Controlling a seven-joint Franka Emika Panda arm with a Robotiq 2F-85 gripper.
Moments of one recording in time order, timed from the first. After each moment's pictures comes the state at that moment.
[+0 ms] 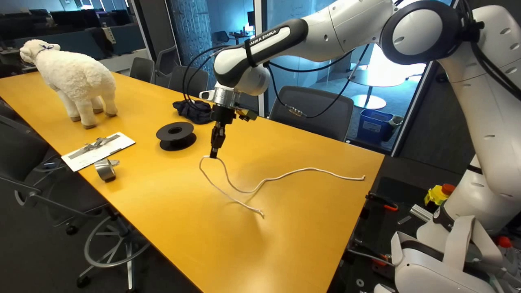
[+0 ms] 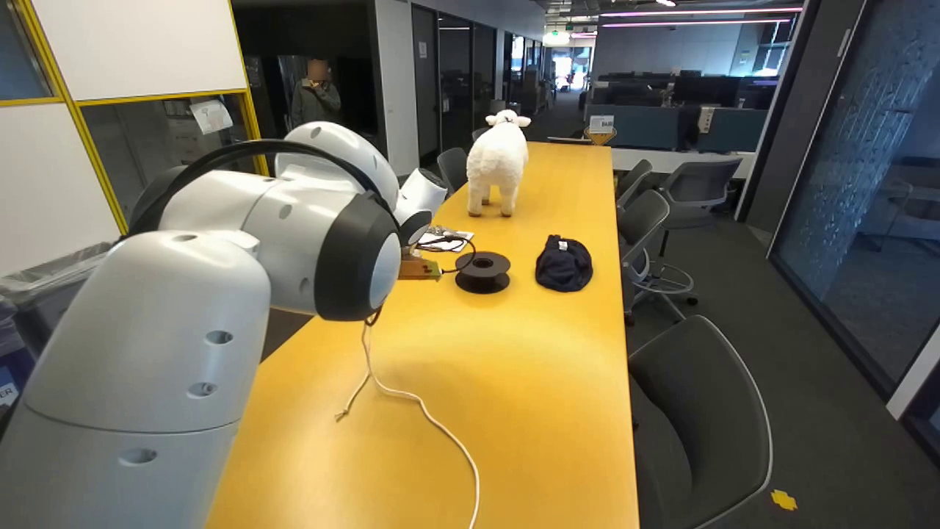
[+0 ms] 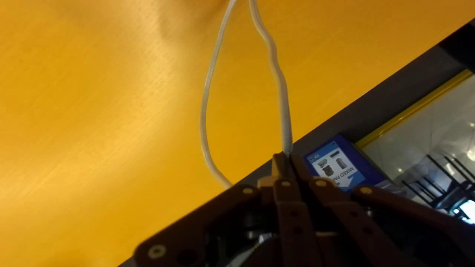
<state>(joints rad) -0.11 0.68 0.32 -1.44 0.39 2.10 -1.00</state>
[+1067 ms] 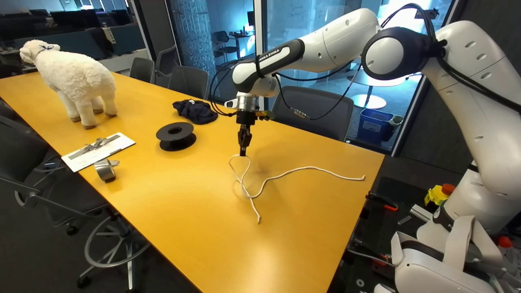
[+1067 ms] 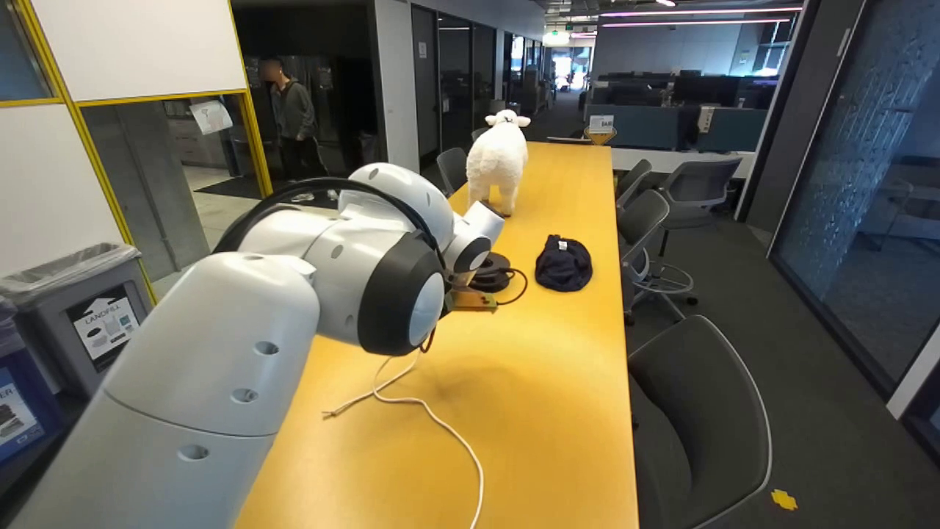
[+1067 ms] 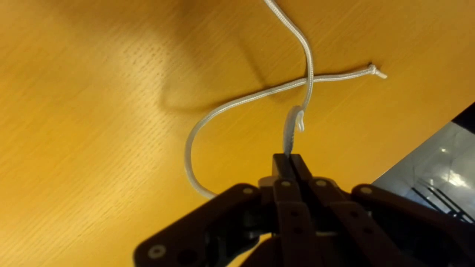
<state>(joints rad) -0.18 0.82 0.19 -1.30 0.33 1.89 -1.13</state>
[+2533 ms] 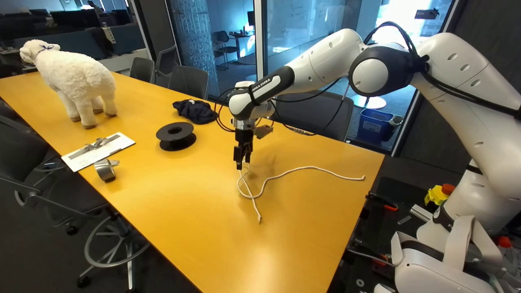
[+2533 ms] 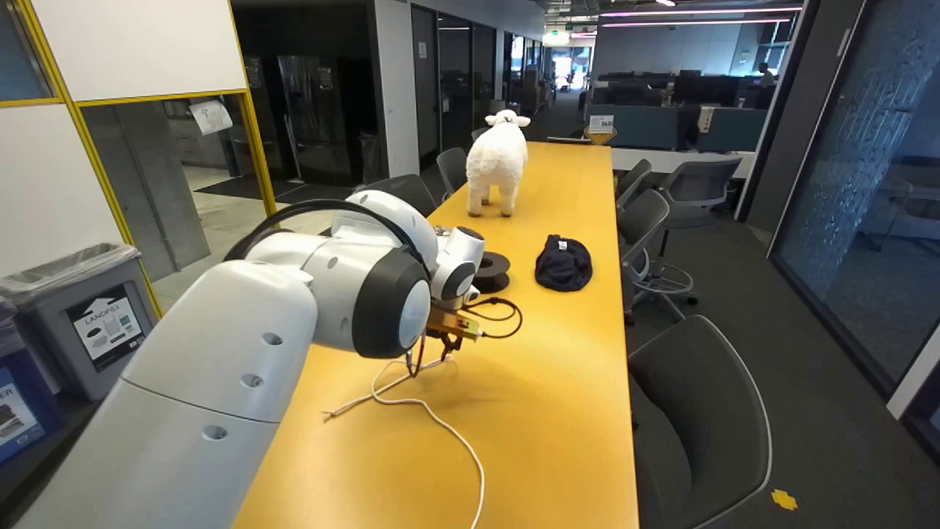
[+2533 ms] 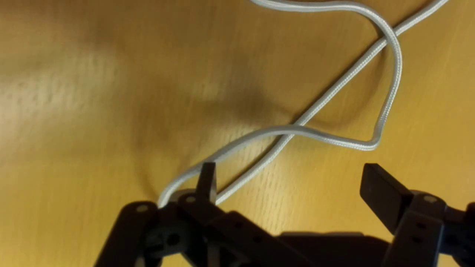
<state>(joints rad) -0.07 0.91 0.10 -1.32 0.24 2.10 -0.44</state>
